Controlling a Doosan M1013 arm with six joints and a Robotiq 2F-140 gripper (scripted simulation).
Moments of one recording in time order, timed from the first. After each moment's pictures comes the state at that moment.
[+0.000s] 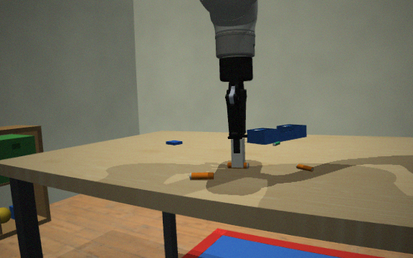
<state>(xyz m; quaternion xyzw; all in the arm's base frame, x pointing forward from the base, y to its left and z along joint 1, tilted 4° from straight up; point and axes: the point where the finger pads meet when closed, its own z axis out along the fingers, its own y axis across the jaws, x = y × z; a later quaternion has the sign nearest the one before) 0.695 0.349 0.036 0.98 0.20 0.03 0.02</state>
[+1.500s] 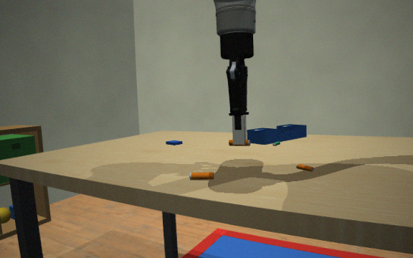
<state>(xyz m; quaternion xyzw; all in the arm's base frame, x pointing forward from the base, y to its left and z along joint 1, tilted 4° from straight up) 0.690 0.345 0.088 0.98 0.19 0.03 0.03</state>
